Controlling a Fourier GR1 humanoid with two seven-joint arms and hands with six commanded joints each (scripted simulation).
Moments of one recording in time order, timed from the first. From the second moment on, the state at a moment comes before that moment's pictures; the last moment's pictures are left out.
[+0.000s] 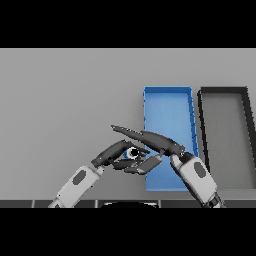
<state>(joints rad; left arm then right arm) -0.24 0.15 -0.61 -1.61 0.06 -0.19 -0.05 -0.38 -0.24 0.39 -1.91 -0.29 0.51 0.36</state>
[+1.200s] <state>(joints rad) -0.27 0.21 -0.61 -1.61 -0.02 -0.24 -0.09 -0.45 -0.11 0.42 -1.84 -0.33 0.58 0.39</state>
